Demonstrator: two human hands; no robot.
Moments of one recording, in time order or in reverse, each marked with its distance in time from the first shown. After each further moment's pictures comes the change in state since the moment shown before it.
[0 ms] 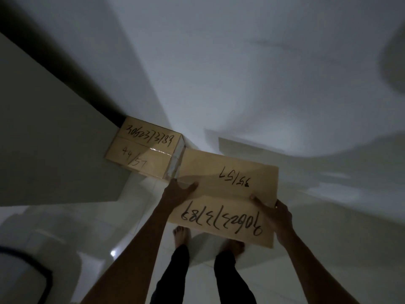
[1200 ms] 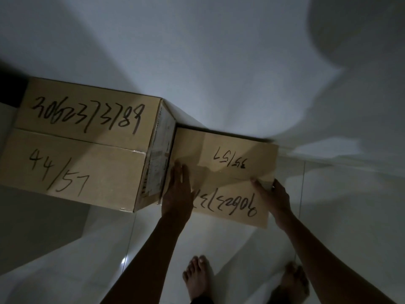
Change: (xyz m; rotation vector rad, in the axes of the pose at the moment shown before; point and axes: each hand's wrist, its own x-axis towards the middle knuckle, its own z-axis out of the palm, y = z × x) left_hand 0.332 -0.180 0.108 0.897 0.201 0.382; right_hand 0.337 0.111 0.282 0.069 0.040 -0.023
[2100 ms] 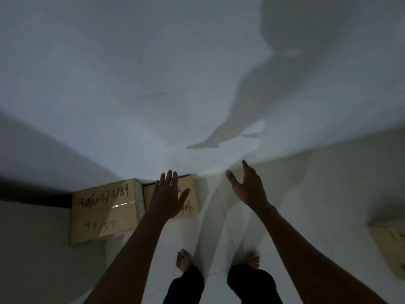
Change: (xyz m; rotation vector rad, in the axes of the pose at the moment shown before) left_hand -0.256 0.186 -0.427 0.015 -0.123 0.479; right_hand -0.422 -0.176 -0.353 -0.100 0.360 -0.159
